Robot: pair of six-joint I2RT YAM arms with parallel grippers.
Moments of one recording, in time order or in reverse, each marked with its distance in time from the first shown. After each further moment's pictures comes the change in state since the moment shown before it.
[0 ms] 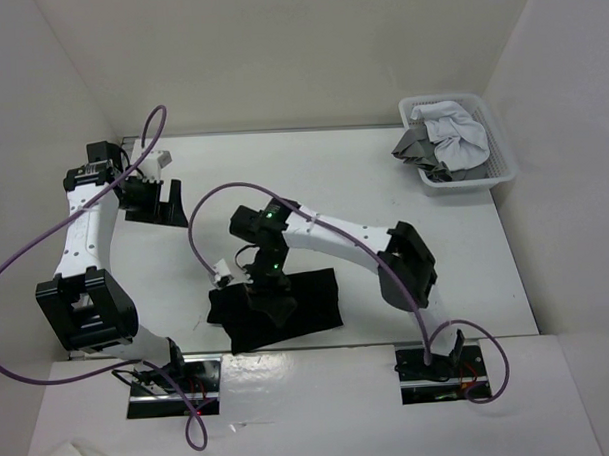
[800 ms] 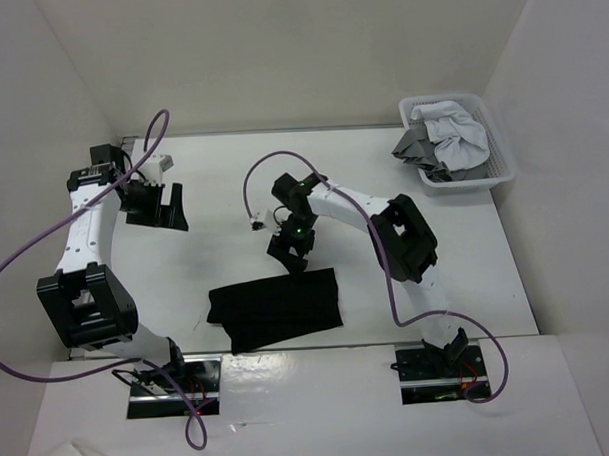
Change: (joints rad) left arm 0.000 0.017 -0.026 0.010 -0.017 0.011; right arm -0.315 0.083 -0.116 0.255 0.202 0.276
